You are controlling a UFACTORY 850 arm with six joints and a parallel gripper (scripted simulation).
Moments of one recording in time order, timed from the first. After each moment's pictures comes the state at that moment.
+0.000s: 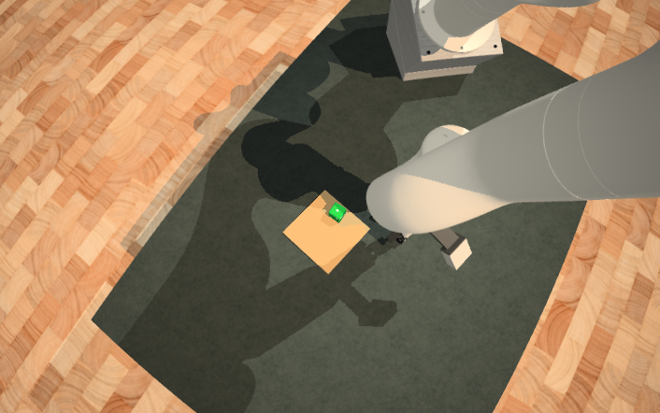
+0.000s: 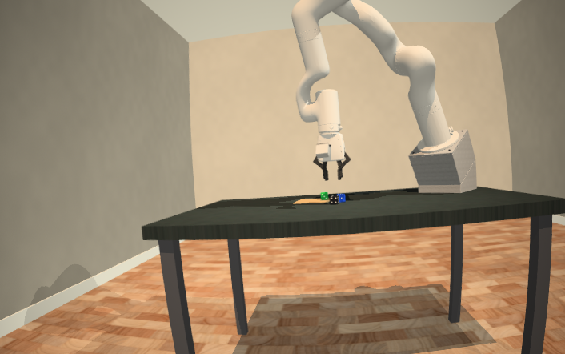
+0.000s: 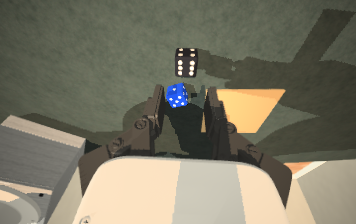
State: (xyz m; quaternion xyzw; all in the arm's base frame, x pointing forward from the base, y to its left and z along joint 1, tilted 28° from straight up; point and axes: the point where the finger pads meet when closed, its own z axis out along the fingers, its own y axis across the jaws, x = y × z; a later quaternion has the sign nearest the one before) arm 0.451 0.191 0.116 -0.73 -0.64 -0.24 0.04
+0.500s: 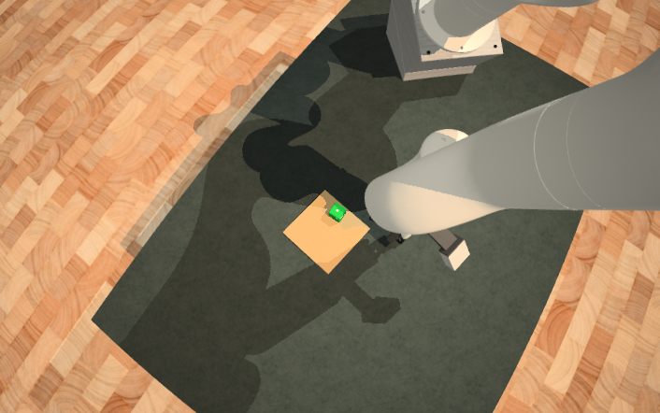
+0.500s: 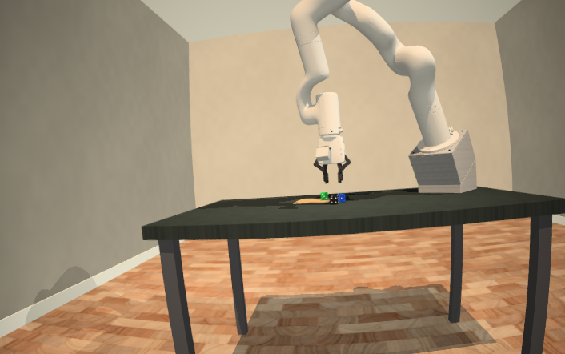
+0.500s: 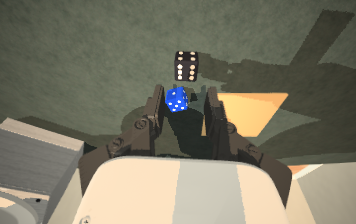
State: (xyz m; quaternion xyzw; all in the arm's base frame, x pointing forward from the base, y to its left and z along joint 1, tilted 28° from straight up) arm 0.454 0.195 0.107 -0.73 -0.64 -0.24 0.04
